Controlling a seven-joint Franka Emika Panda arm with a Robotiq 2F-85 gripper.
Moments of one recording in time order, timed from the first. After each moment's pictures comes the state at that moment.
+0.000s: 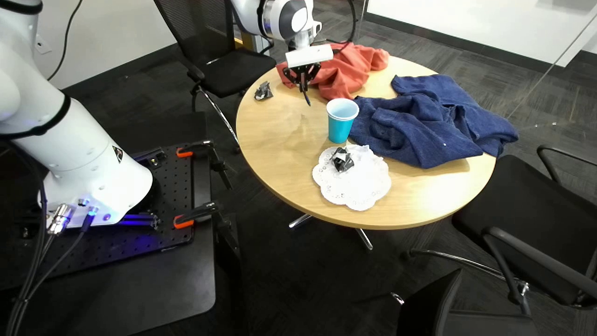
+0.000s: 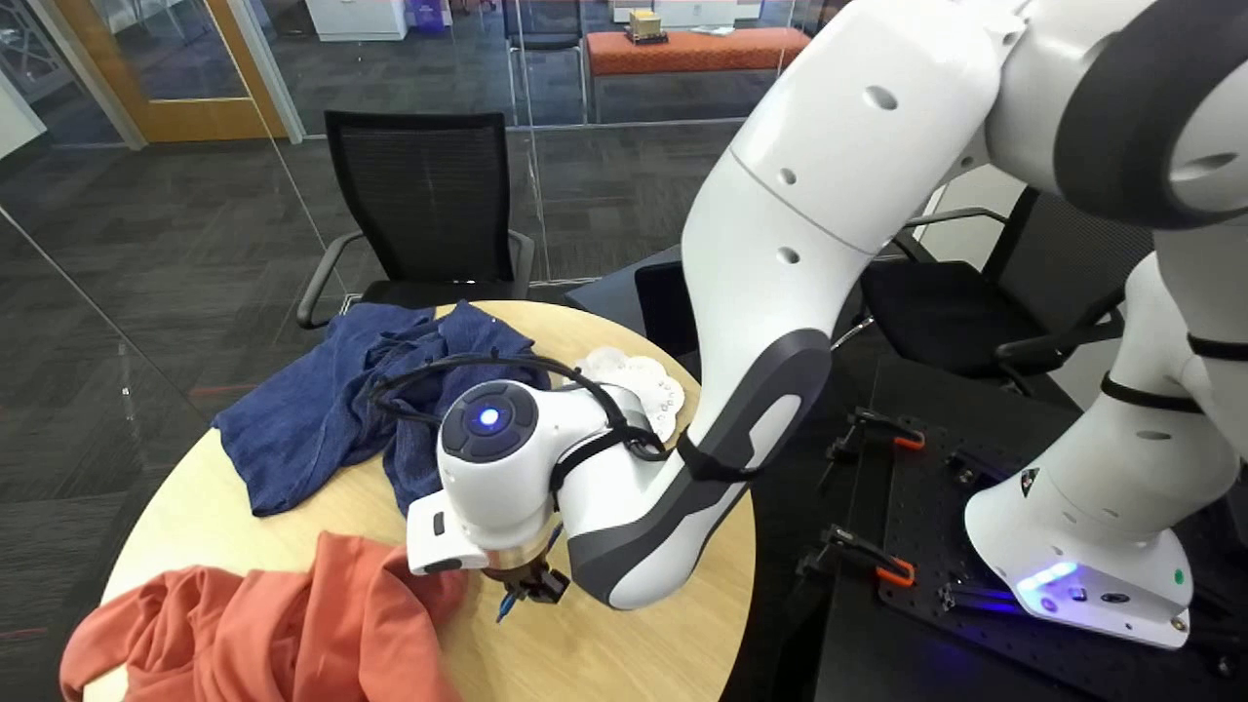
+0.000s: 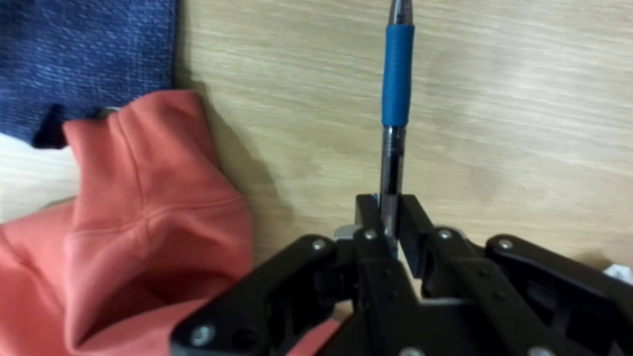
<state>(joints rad) 0.29 0.69 0.21 -1.95 -0.35 2.70 -0.76</state>
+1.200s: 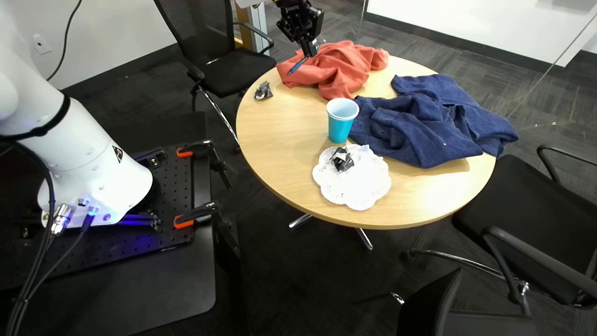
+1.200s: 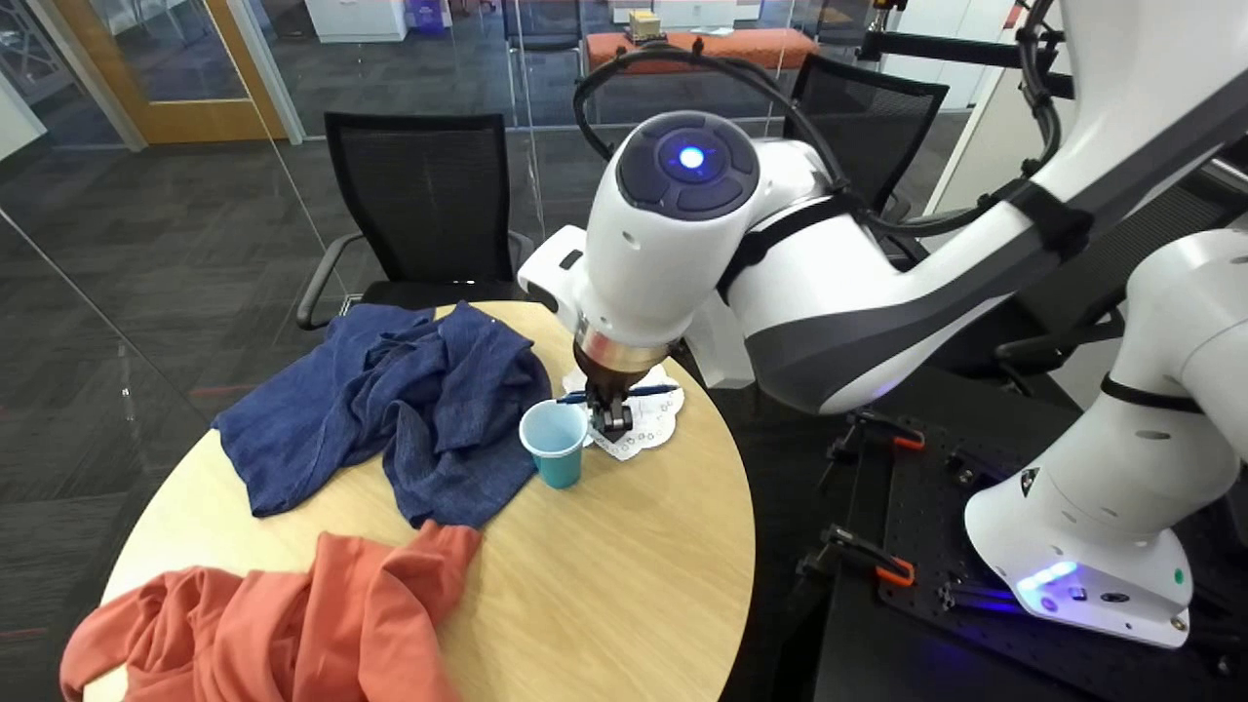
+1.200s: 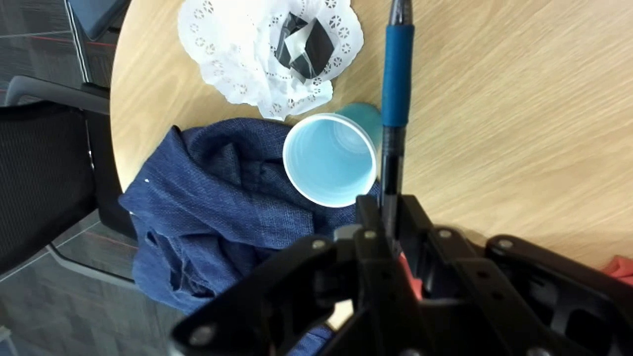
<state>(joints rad) 0.28 -0.01 0.09 -2.39 -0.57 2.54 0.15</state>
